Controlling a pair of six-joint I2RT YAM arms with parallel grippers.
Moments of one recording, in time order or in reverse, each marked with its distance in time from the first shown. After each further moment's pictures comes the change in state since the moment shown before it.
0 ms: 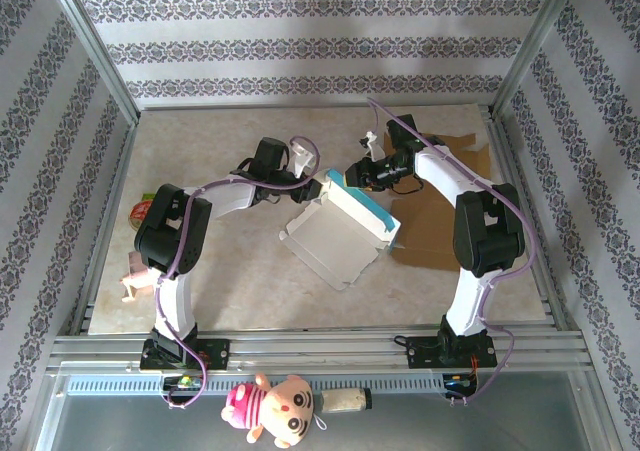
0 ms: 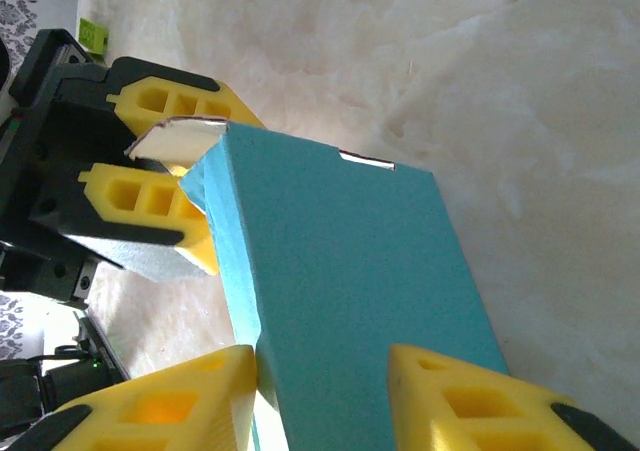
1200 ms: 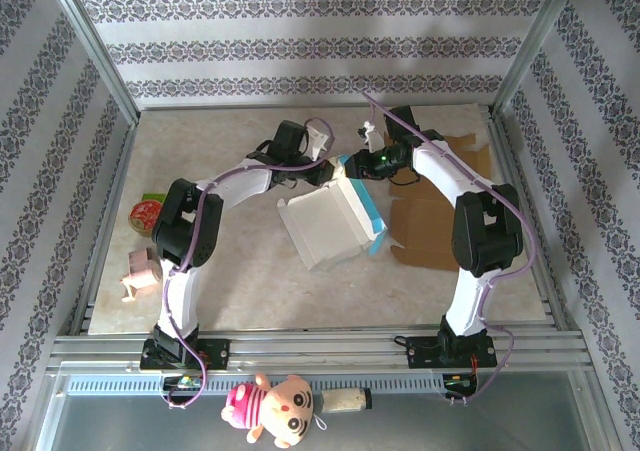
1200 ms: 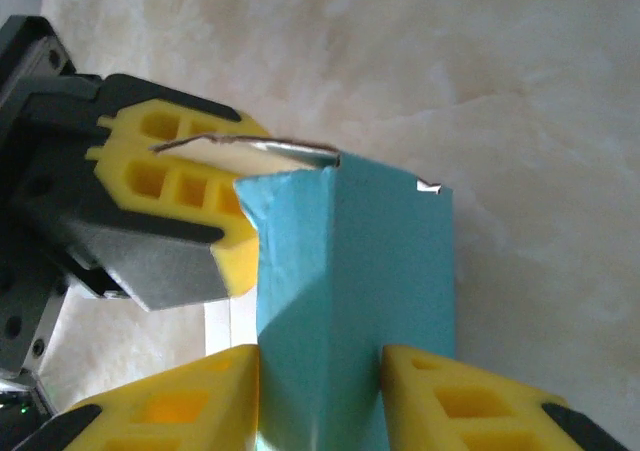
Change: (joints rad) left arm -0.067 0.108 0.294 -0.196 -0.138 -0.130; right arm 0.016 0.010 0.071 0.021 0.127 -0.026
